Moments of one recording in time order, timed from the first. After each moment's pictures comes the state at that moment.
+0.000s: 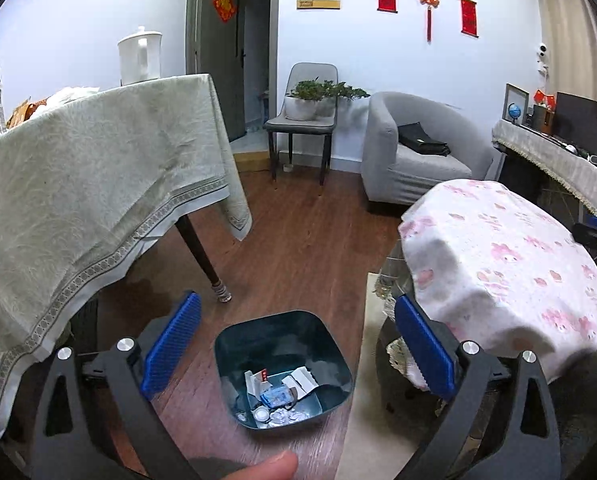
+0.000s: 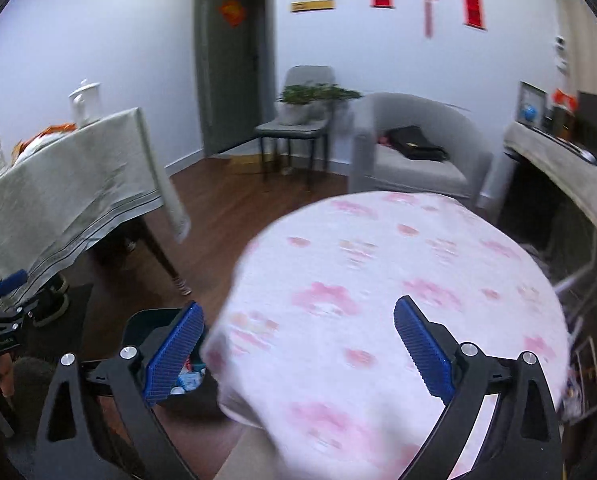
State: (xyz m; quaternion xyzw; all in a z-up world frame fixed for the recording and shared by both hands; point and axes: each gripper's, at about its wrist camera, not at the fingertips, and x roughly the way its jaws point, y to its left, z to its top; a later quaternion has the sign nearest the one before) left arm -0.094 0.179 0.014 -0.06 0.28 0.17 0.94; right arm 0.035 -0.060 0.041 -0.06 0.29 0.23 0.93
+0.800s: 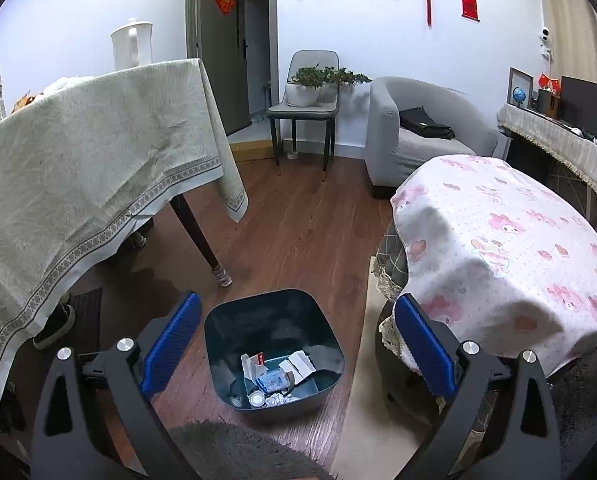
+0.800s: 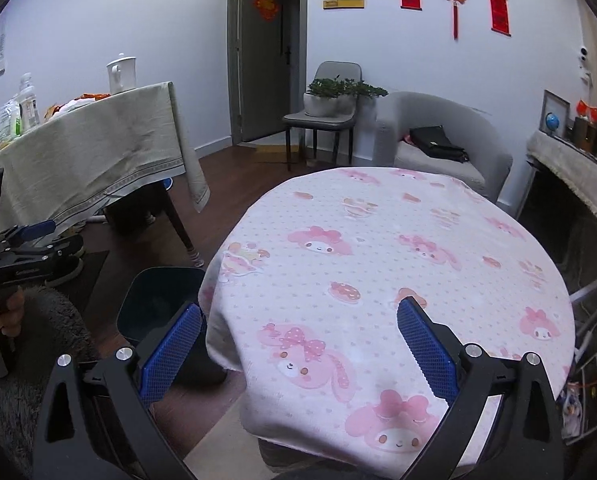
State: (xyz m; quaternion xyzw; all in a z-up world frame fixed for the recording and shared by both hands) left arm -0.087 0.150 -0.014 -0.06 0.30 0.19 0.93; right arm 0.007 -0.087 -0.001 -0.10 0.29 0.30 0.90
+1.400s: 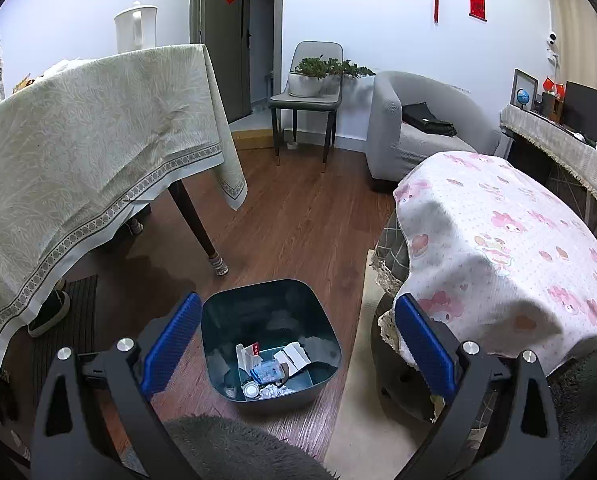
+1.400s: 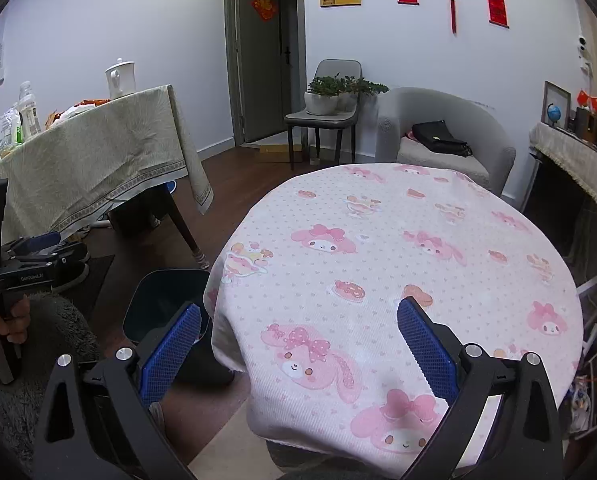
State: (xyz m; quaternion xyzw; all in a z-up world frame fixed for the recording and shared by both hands) left arm -0.086 0.155 -0.019 -0.08 0.32 0.19 0.93; right arm 0.008 -0.089 -0.002 -0.09 0.29 0.30 0.90
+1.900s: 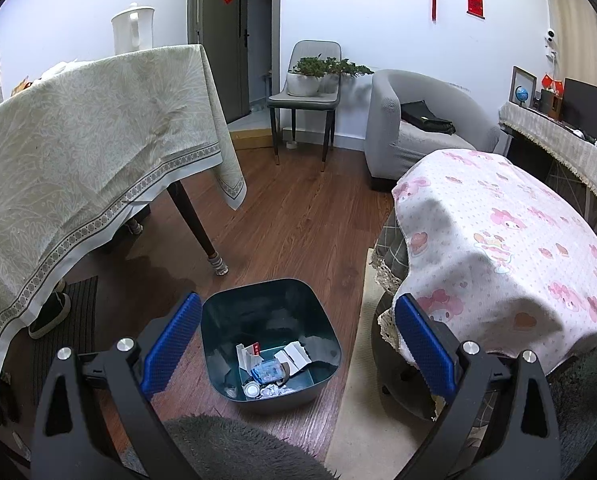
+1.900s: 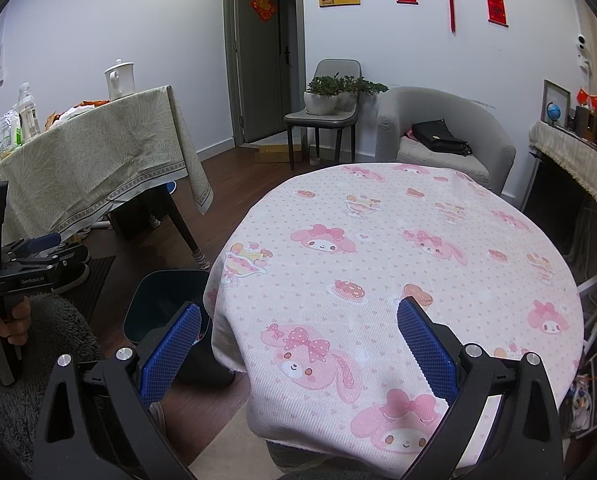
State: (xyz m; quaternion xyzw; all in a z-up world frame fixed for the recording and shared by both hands) left arm -0.087 0.153 -0.021 -0.07 0.32 0.18 0.93; right arm 0.008 -0.089 -0.002 -0.09 0.29 0.30 0.90
